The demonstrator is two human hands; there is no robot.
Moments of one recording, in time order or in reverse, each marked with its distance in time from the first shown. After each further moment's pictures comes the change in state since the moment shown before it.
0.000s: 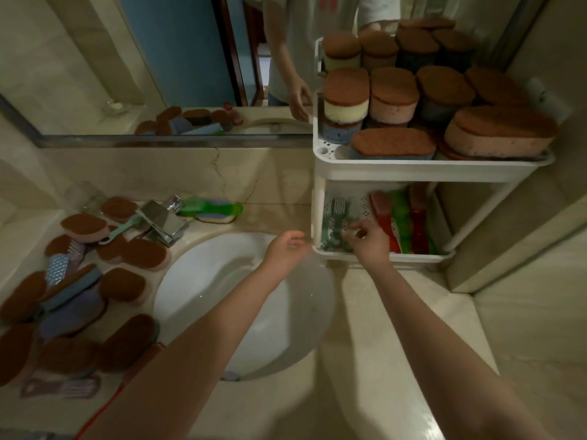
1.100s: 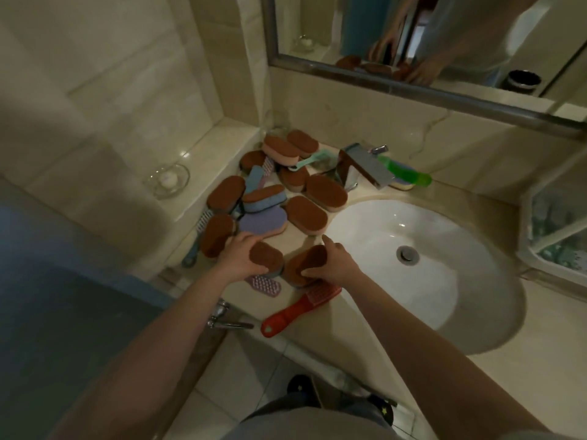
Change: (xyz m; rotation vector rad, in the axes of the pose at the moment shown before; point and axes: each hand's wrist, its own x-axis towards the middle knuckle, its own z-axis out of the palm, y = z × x) left_hand -0.122 -0.263 -0.375 0.668 0.124 -0.221; right_hand -0.214 -0.150 0.319 -0.467 -0.890 -0.255
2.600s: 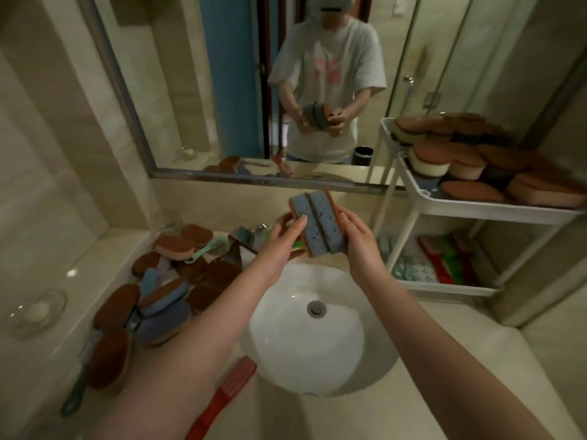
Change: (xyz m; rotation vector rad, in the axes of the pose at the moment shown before) left_hand -0.023 0.315 -0.043 -1.240 -0.213 0.471; right_hand -0.136 0.040 -0.210 1.115 0.805 -0.288
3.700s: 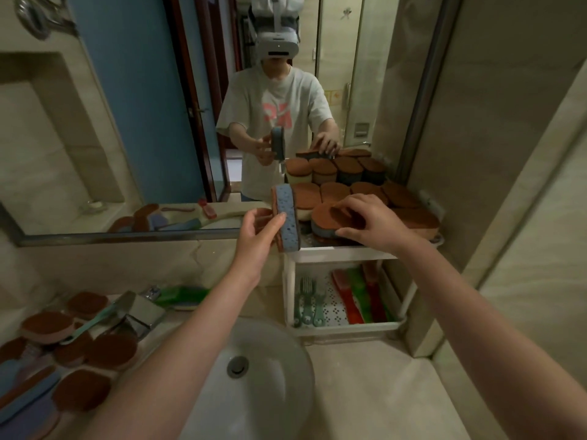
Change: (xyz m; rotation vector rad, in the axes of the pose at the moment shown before) left_hand 0.075 0.033 0.210 0.012 0.048 0.274; right_hand 0.093 -0.136 -0.264 -1.364 -0.102 -0.443
